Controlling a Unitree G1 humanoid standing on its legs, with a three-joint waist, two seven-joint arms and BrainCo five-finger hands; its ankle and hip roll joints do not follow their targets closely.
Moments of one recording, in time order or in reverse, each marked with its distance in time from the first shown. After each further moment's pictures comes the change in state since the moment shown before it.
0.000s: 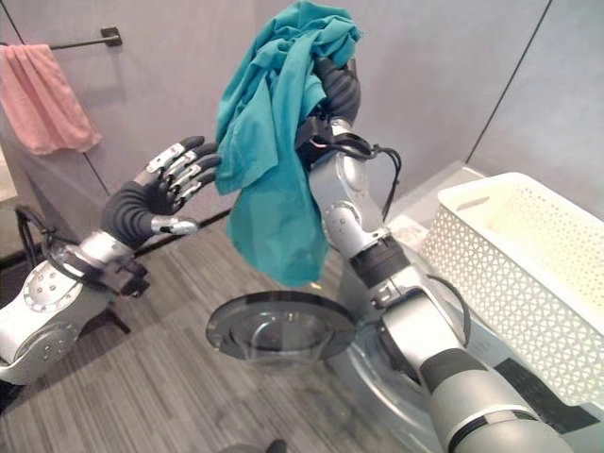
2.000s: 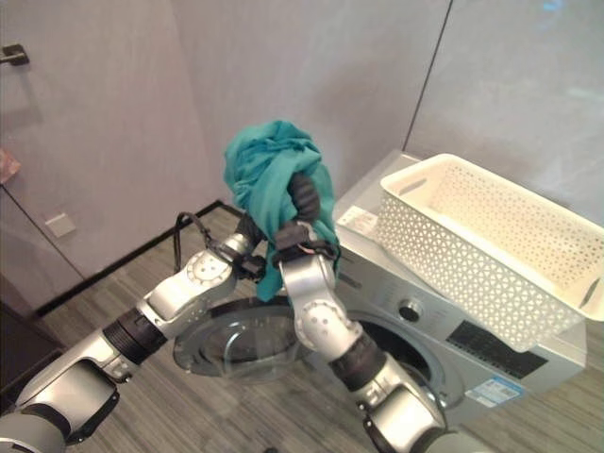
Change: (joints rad) left arm -0.394 -0.529 -0.406 0.474 0.196 0.129 0.208; right arm 0.590 0.161 0.165 -0.553 0.276 -0.071 0.084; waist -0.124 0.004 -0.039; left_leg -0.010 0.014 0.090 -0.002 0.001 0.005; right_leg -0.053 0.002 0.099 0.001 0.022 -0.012
